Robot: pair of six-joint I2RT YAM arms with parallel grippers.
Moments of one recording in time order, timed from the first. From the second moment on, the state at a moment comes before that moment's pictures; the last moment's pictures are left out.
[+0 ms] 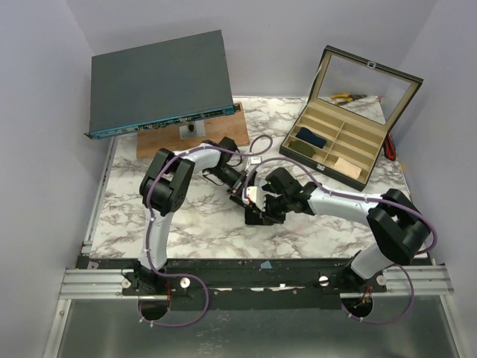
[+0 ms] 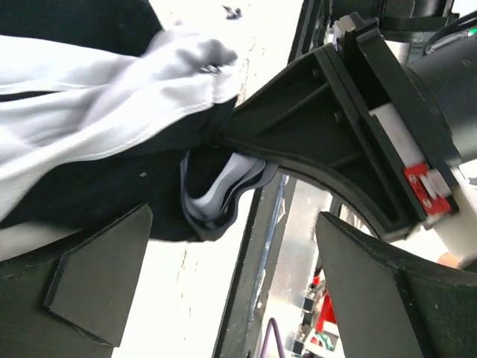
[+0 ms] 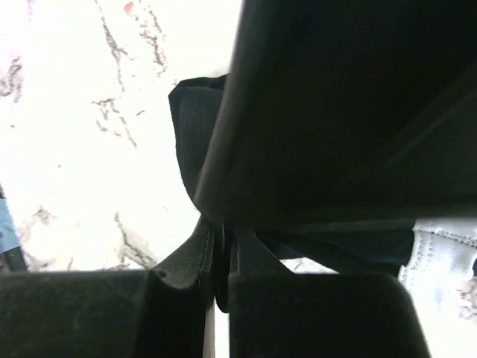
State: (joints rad) left arm -0.51 2.17 1.46 -0.87 1.18 0.24; right arm 0.79 1.56 0.82 -0.29 -0.35 -0.59
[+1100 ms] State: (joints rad) left arm -0.71 1.32 0.85 -0.46 0.53 0.45; right arm 0.52 2.24 1.50 -1.07 -0.97 -0.73
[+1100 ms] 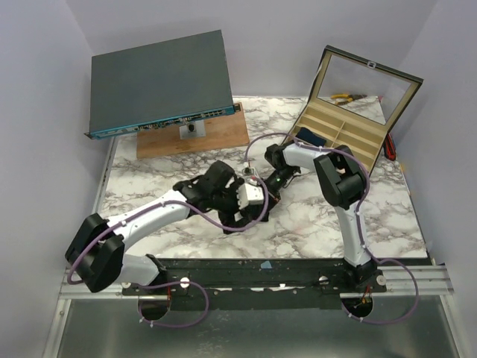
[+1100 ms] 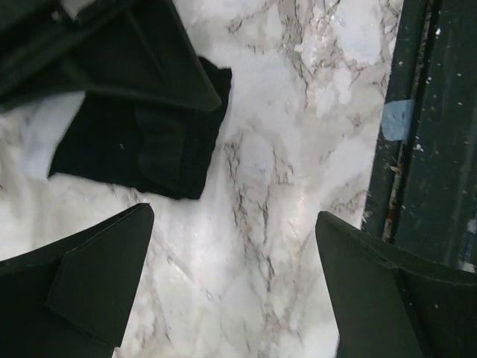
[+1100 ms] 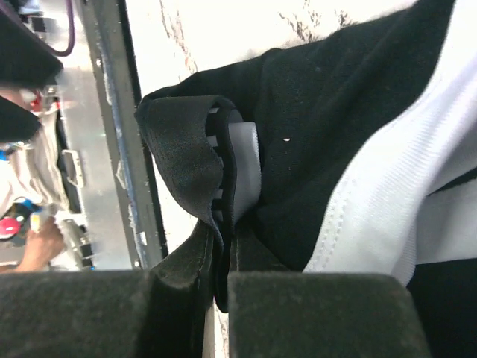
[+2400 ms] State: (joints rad) left arm -1.04 1.69 0.97 -0.29 0.11 0.53; right arm 0.51 2.27 1.47 -1.19 -0.98 -0.70
